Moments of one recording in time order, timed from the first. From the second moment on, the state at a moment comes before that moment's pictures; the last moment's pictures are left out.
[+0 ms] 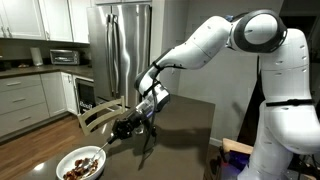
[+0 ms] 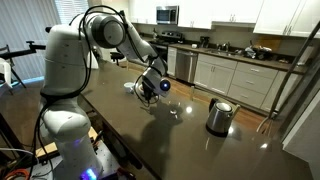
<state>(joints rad) 0.10 0.33 0.04 -2.19 1.70 2.34 -0.89</state>
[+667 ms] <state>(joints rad) 0.10 0.32 0.03 -2.18 1.70 2.33 -0.89</state>
